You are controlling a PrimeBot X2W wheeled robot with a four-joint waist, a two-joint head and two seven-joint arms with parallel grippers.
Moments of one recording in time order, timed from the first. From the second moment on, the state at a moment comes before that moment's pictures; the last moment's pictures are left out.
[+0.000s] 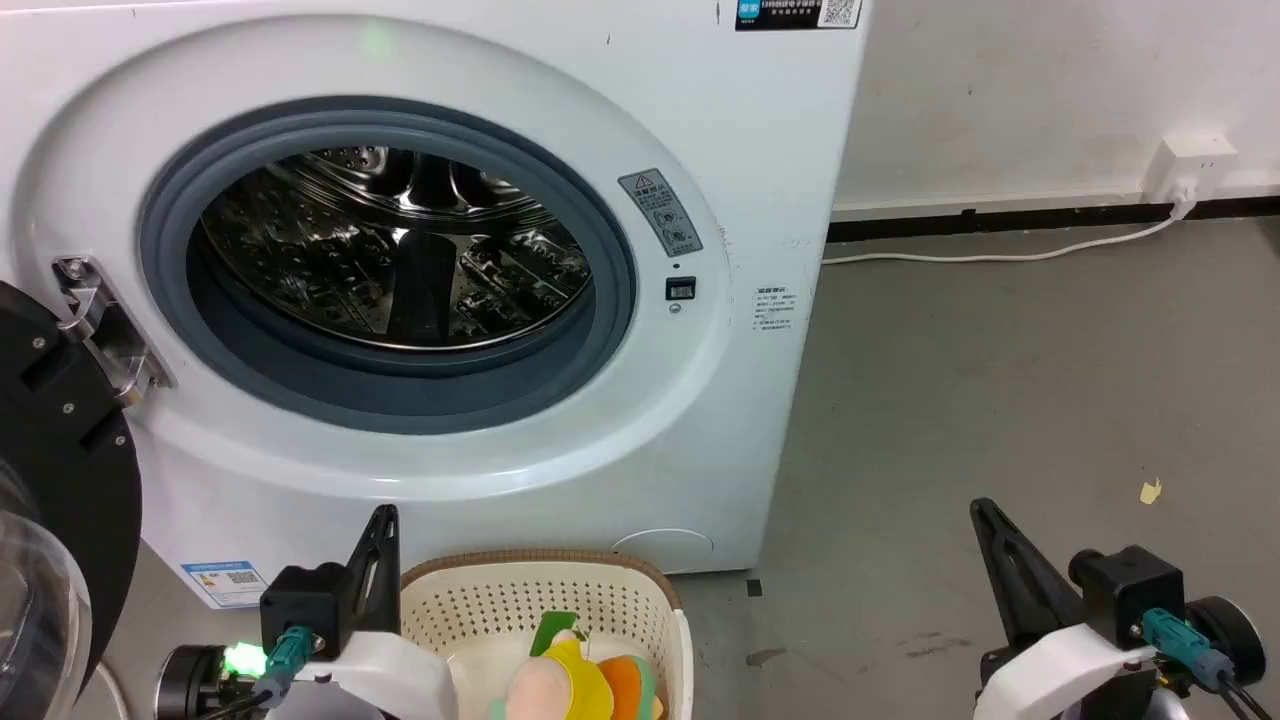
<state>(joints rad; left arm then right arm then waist) 0.02 0.05 0.00 0.00 0.00 0.00 0.00 0.01 -0.05 0.00 0.00 0.01 0.13 0.00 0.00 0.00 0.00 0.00</state>
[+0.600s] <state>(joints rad) 0.02 0.05 0.00 0.00 0.00 0.00 0.00 0.01 -0.05 0.00 0.00 0.01 0.13 0.00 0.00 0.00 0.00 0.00</state>
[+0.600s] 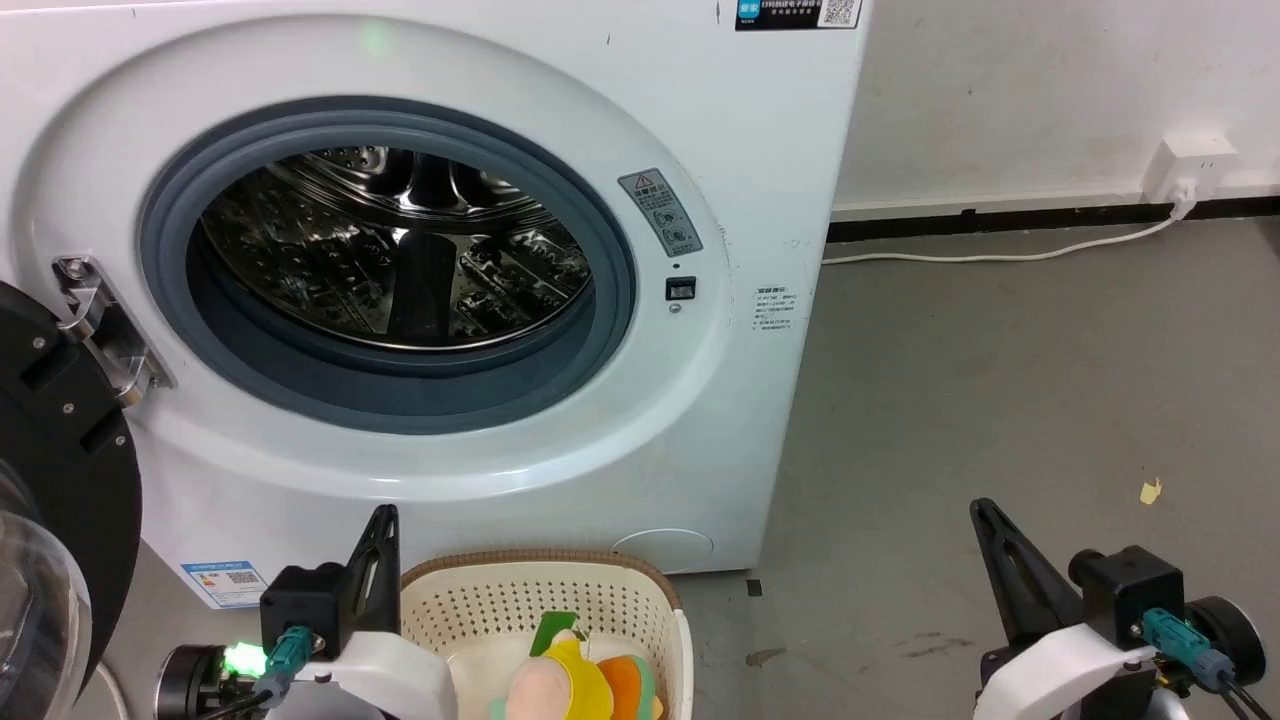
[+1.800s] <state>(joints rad) -0.01 0.05 -0.03 0.08 -0.01 0.00 -0.05 0.01 -0.05 0.01 0.00 0.06 0.13 -0.05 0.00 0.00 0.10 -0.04</state>
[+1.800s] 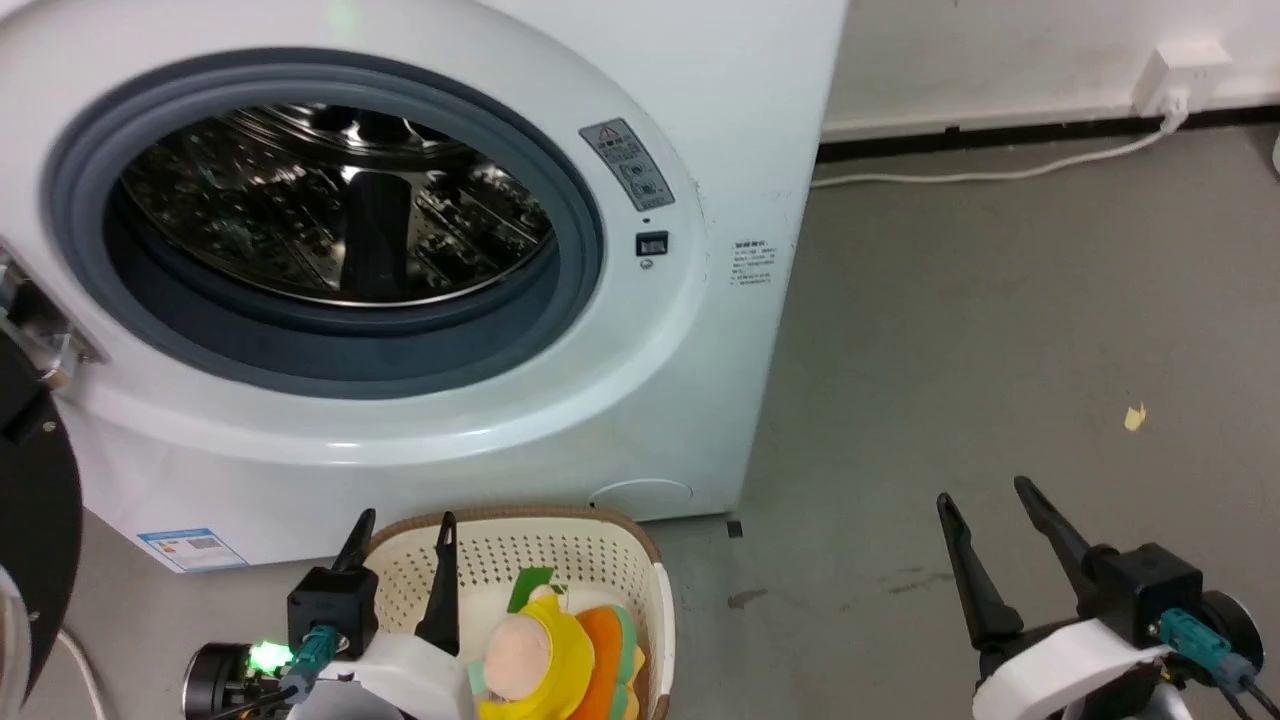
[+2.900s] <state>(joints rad) -0.22 0.22 -0.05 0.48 -0.07 -0.05 0.05 -0.07 -0.05 0.07 0.00 0.22 0.13 -0.11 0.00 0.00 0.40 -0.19</state>
